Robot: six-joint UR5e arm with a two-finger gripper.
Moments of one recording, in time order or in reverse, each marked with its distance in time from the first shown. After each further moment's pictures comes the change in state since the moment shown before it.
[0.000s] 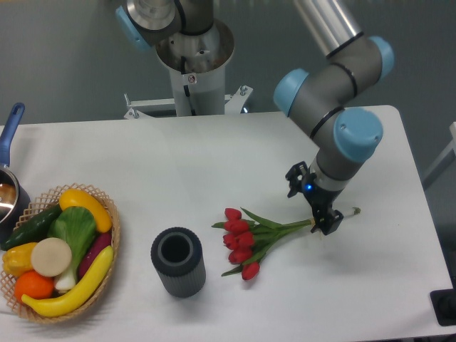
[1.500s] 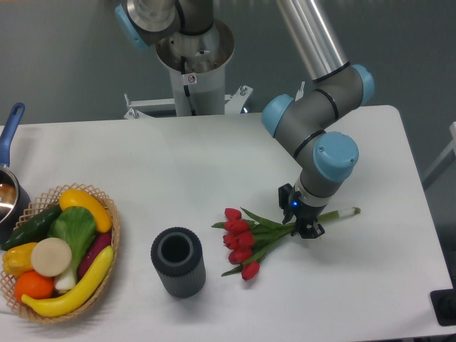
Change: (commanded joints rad) arm 0.003 -0.008 -0.089 0.118 0.002 -0.014
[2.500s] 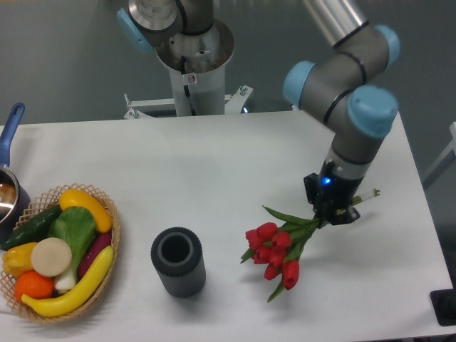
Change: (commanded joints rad) arm 0.120 0.149 0.112 -0.020 -0.343 -0.078
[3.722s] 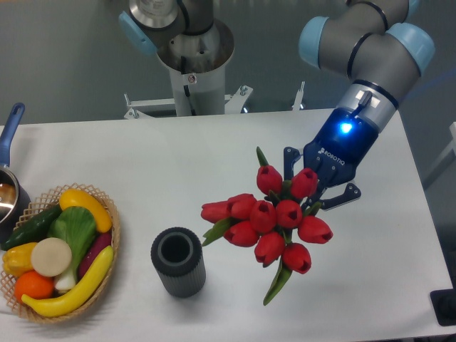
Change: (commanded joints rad) arm 0.008 0.052 0.035 0.012 -0.700 -0.325
